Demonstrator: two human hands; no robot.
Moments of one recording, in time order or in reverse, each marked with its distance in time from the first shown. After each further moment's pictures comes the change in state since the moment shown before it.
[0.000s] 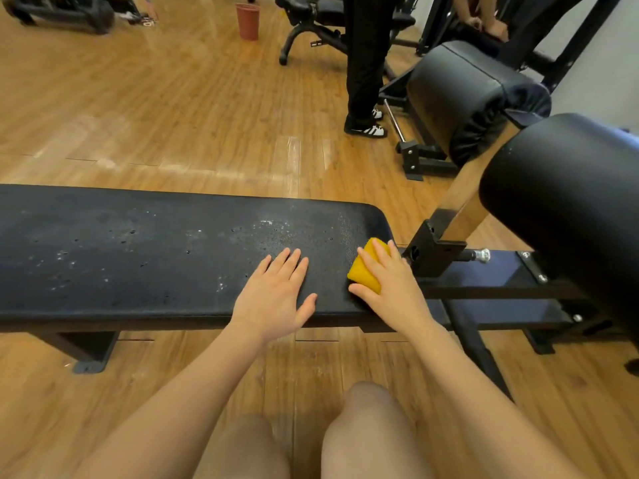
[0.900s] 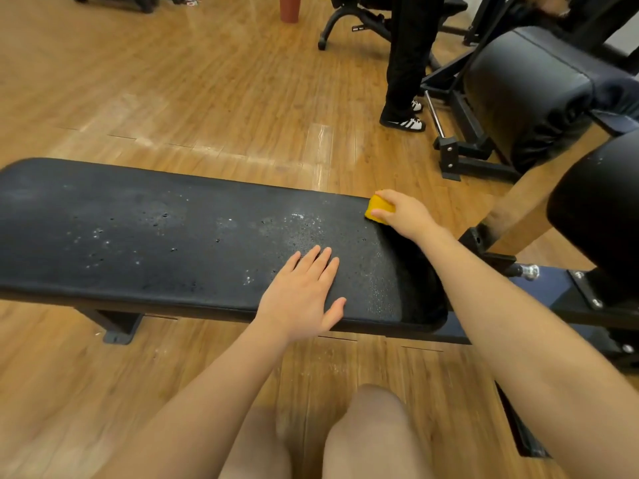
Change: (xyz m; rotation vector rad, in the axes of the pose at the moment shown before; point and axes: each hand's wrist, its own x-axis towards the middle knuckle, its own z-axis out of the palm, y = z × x) left_hand 0.001 -0.004 0.003 -0.015 0.009 0.000; right_hand 0.164 0.018 -0.011 0.121 -0.132 0.045
